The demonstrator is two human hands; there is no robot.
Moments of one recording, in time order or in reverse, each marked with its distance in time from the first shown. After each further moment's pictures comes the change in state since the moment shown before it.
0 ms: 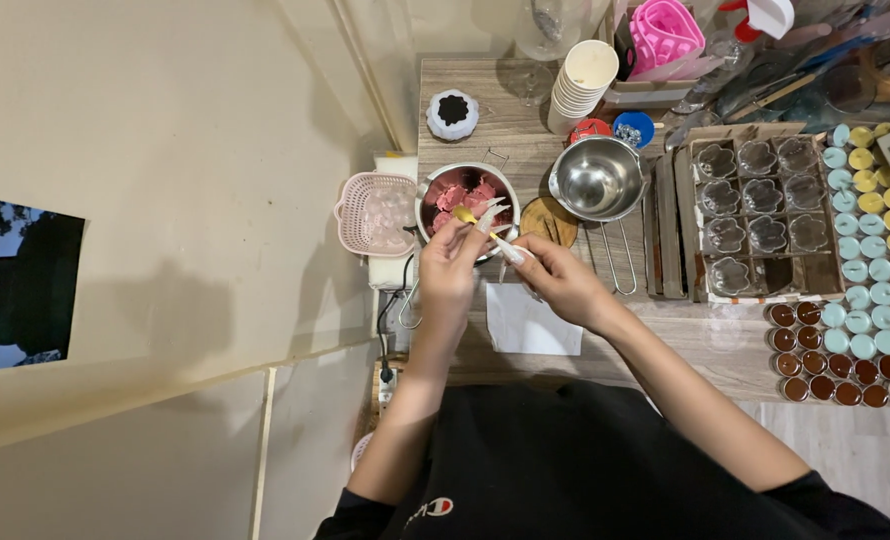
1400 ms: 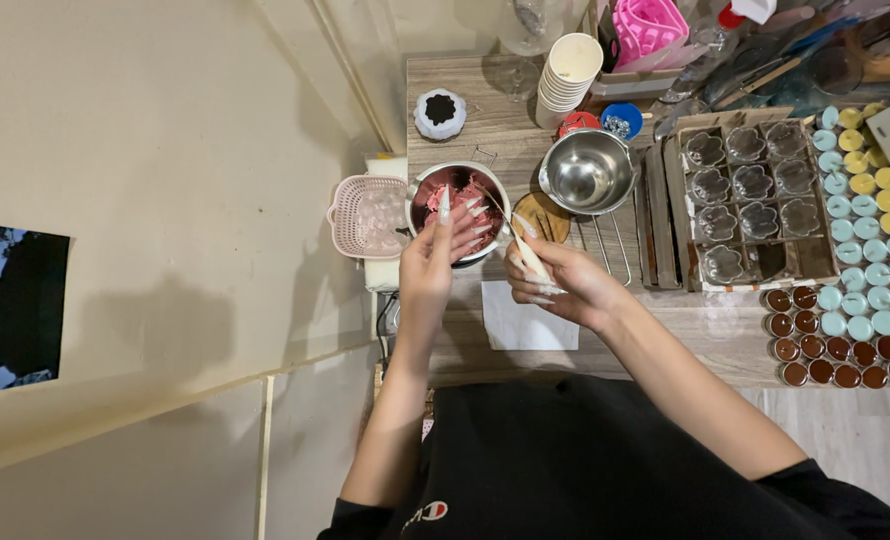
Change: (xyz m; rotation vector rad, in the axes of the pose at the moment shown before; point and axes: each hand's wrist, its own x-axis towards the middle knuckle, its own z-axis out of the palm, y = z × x) left_hand 0.004 0.015 -0.014 0.275 -0.023 -0.033; right_hand -0.003 0.003 -0.012 0.989 -0.274 0.198
